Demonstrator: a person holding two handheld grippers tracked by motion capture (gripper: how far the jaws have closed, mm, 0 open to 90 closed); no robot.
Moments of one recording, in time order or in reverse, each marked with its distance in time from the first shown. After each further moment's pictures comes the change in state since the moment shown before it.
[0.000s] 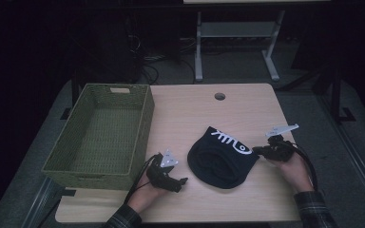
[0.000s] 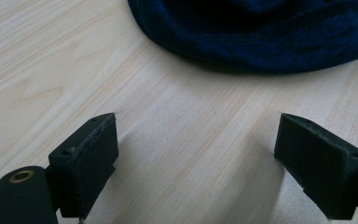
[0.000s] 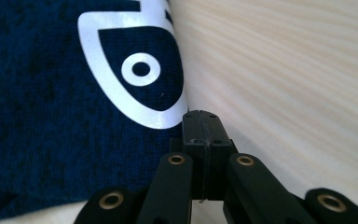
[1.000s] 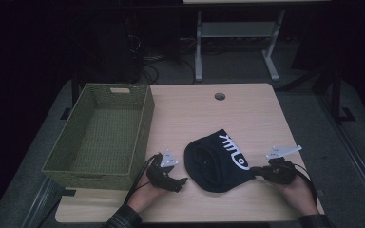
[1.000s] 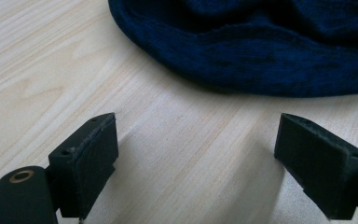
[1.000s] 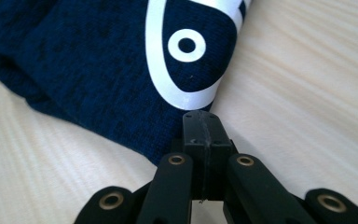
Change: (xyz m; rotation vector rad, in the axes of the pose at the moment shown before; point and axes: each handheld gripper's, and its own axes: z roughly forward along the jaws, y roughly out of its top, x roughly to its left) left arm 0.000 0.000 0.000 -0.004 0.001 -0.001; right arm 0.054 -0.039 -0.018 -0.010 0.068 -0.041
